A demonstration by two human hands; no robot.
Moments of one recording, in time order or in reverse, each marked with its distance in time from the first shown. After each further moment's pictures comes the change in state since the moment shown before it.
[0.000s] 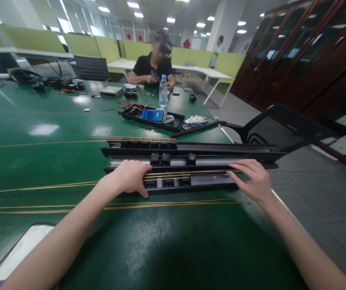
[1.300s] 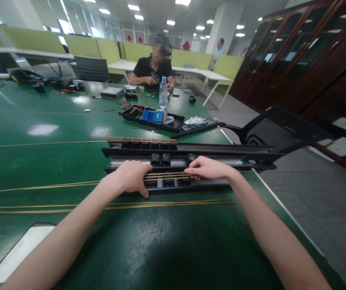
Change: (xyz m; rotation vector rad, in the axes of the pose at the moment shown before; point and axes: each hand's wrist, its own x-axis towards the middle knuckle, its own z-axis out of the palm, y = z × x) left_hand -0.003 -0.002 0.003 0.027 0.032 0.015; right_hand 0.109 -0.085 0.046 0.777 -1.074 0.359
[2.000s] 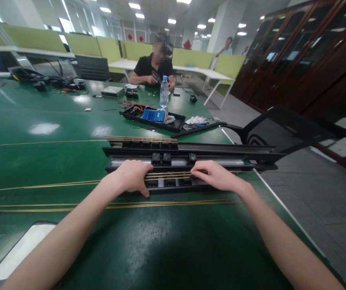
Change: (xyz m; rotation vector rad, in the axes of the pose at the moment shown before) left_hand 0.000 -0.001 0.000 -0.005 -0.004 -0.006; right_hand -0.025 0.007 0.015 -0.354 0.295 -0.277
